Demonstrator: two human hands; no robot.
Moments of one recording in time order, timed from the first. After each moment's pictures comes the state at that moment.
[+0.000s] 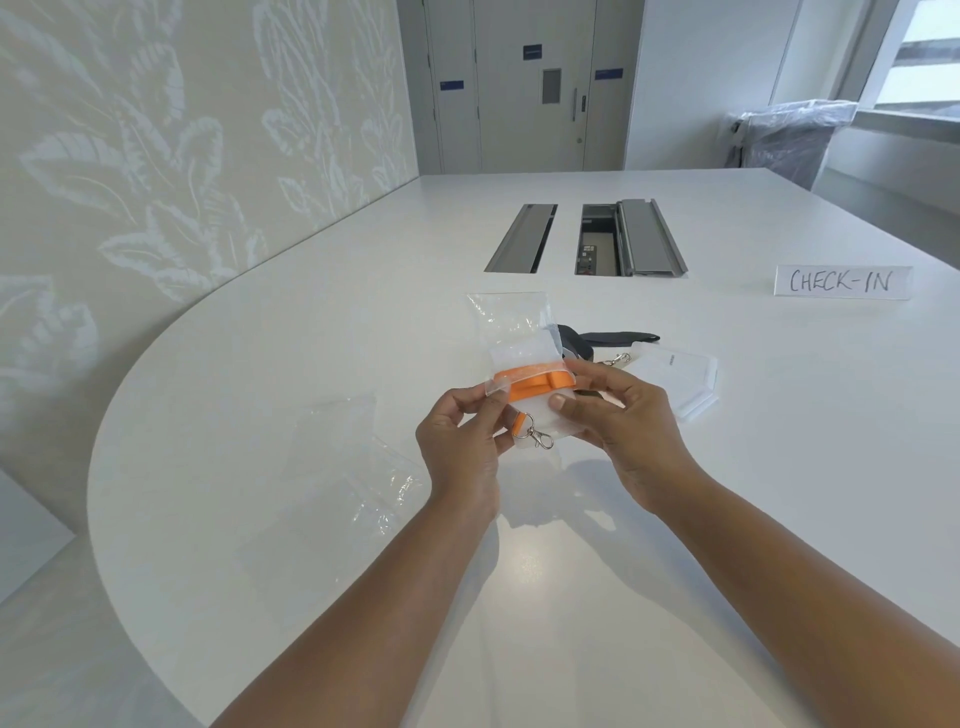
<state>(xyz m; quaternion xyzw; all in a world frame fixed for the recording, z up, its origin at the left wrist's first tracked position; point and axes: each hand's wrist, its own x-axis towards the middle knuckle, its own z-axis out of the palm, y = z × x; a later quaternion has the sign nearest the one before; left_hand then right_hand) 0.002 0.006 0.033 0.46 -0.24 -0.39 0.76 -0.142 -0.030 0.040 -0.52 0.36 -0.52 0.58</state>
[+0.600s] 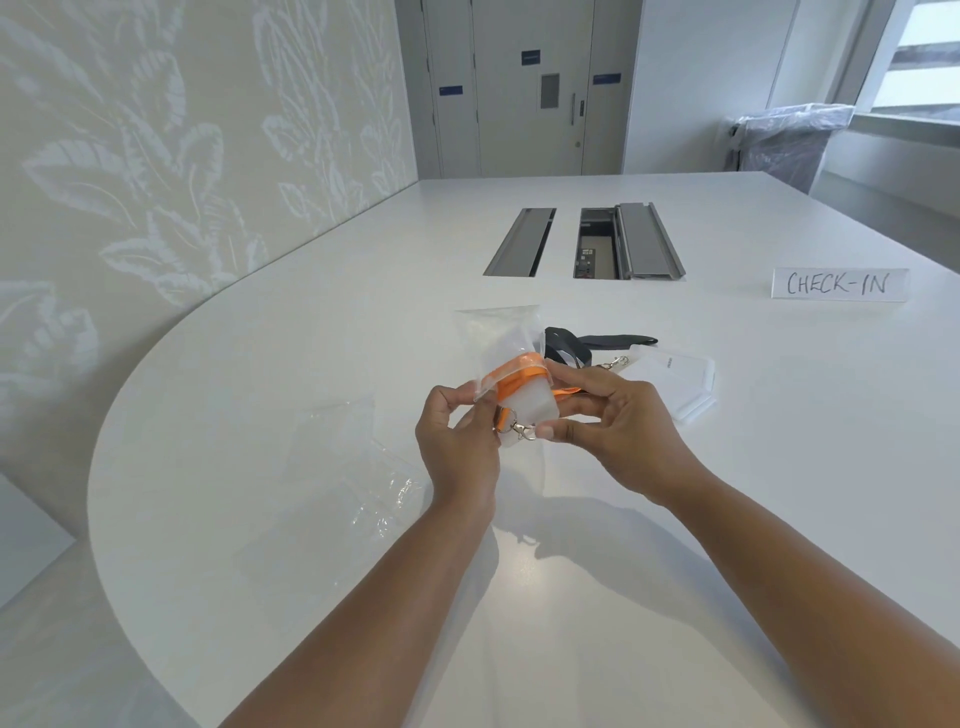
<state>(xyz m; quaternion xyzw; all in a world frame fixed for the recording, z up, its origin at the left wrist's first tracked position) 0.004 0.000 0.026 0.55 -0.27 -0.30 0.73 -0.148 -0.029 0.045 -0.69 0.31 -0.46 0.47</state>
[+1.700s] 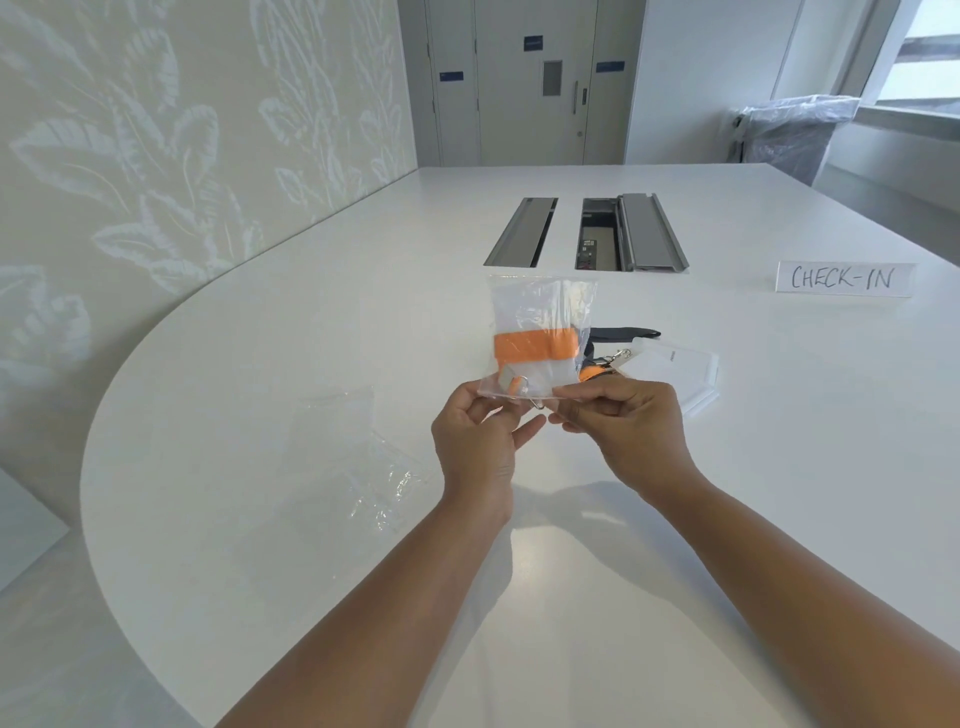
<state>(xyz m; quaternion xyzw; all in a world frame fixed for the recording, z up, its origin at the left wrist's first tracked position) -0.008 0.015 0.043 0.47 -0.24 -0.44 0.73 -0.142 -0.026 0.036 -0.62 0.34 -0.55 0.44</state>
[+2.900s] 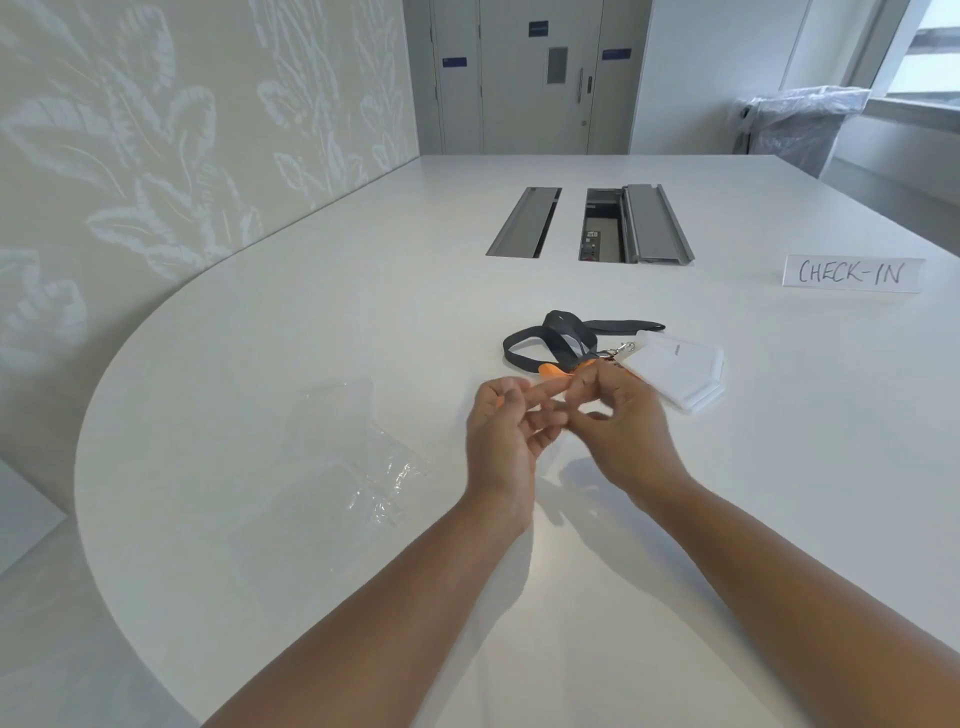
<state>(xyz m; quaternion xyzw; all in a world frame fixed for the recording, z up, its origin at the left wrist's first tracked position) -0.021 0.012 0.037 0.40 -0.23 -0.54 0.70 -0.137 -0.030 0.029 -0.67 0.43 -0.49 0.37</state>
